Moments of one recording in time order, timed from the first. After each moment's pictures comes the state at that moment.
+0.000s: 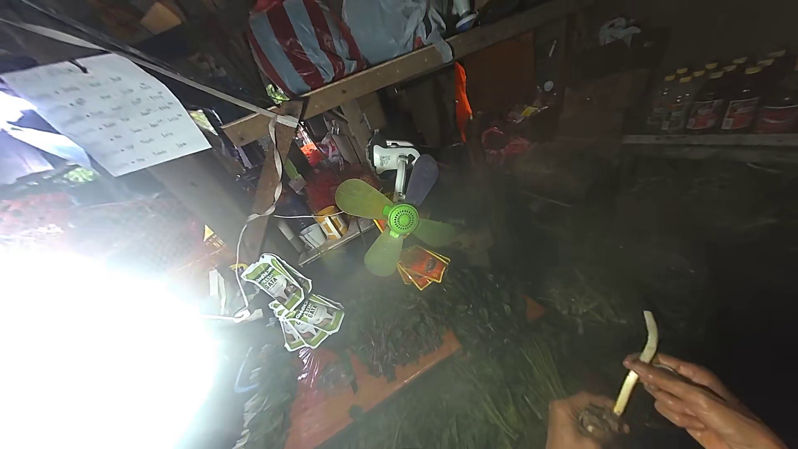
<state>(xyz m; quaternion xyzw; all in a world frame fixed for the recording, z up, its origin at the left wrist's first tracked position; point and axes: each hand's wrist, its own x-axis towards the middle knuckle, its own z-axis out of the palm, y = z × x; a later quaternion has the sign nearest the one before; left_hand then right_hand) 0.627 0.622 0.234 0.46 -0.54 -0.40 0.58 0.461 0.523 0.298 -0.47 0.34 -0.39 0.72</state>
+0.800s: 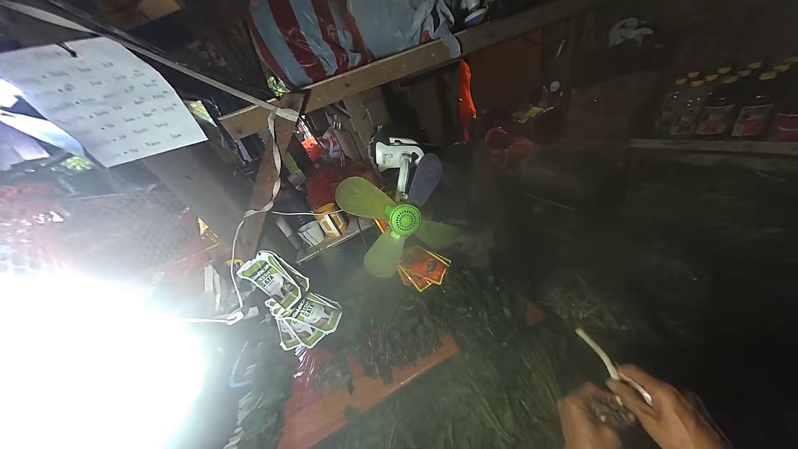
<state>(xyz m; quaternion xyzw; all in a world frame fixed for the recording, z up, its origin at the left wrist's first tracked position) 0.610 0.595 0.246 0.59 -0.52 -0.29 0.55 0.485 0.535 0.307 -0.80 0.45 -0.24 0.32</state>
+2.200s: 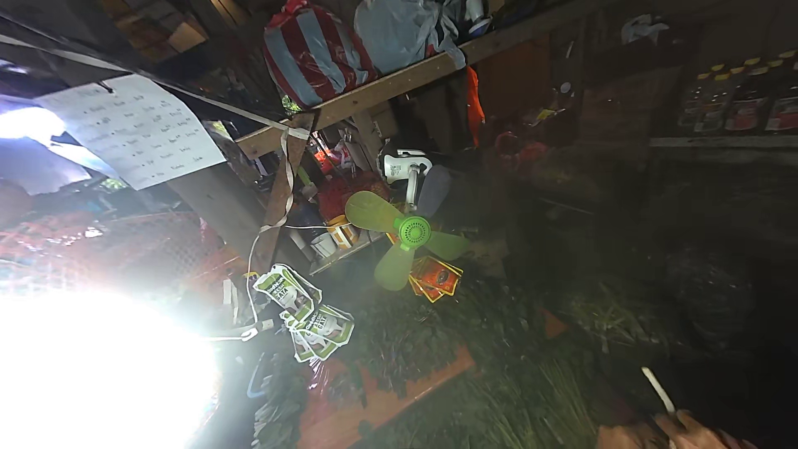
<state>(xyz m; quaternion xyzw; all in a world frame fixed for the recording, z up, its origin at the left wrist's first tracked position) 0.606 0.583 0.228 0.64 -0.61 -0.31 0.34 0.469 0.520 0.280 -0.89 0.41 0.06 0.16</state>
